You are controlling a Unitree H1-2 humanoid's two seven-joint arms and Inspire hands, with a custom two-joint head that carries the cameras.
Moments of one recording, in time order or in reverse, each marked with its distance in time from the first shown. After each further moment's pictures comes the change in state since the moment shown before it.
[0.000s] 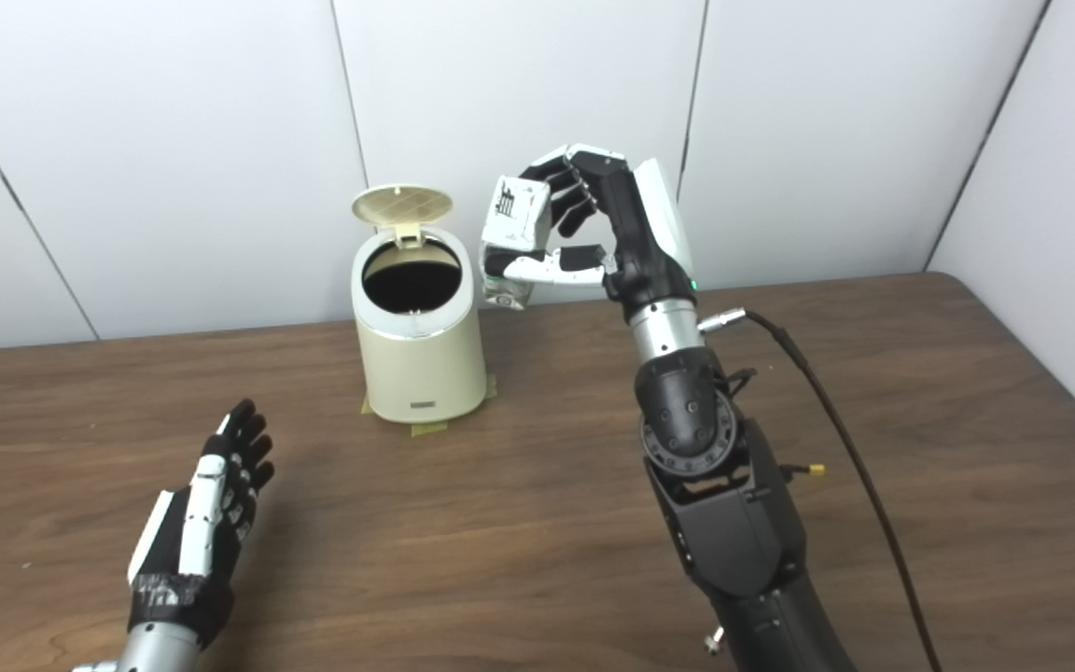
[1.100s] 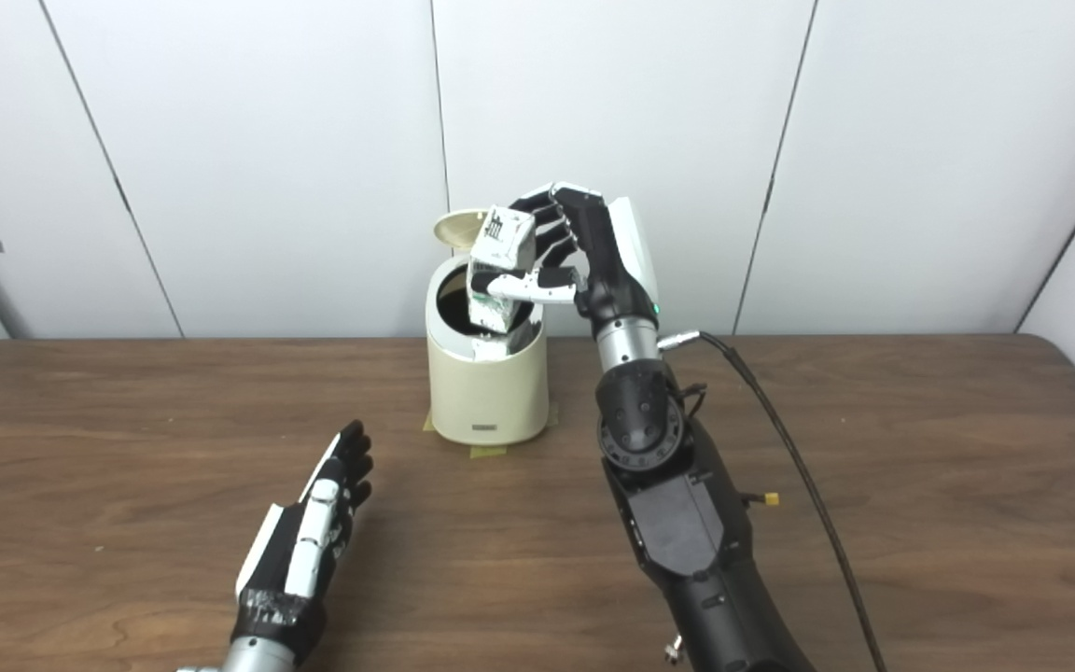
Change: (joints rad) left arm 0.033 -0.066 -0.073 0.022 0.078 -0.080 0.018; right arm -0.163 0.117 -0.004 0.404 0.007 -0.137 -0.110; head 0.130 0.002
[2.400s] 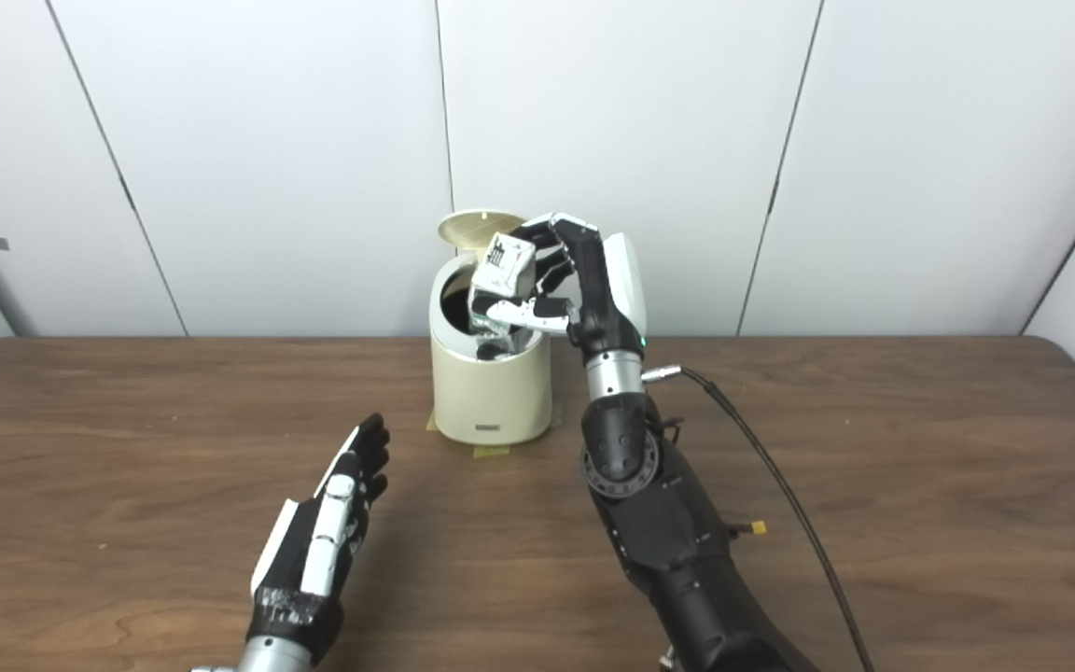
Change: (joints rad) left arm 0.014 -0.016 -0.037 -0.064 0.017 0.040 0.026; right arm -0.055 0.011 0.026 0.345 -0.004 -0.308 -0.180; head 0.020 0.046
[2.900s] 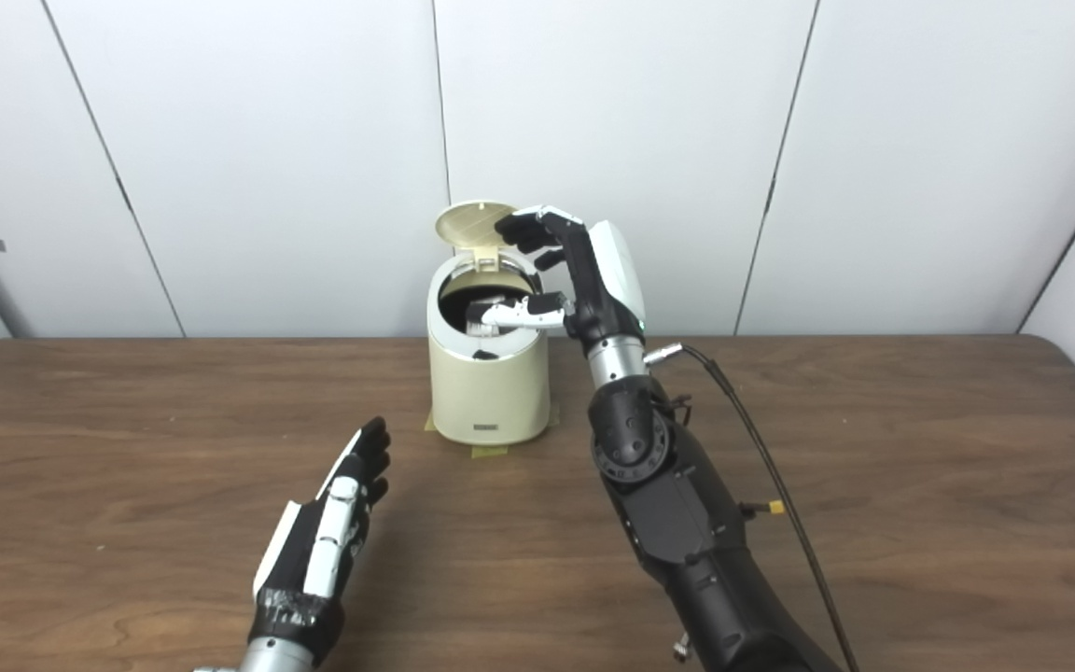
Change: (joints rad) left arm 0.000 0.001 -0.002 0.006 0.022 0.000 0.000; right arm 0.007 -0.035 0.036 -0.106 -0.034 0.155 0.113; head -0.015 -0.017
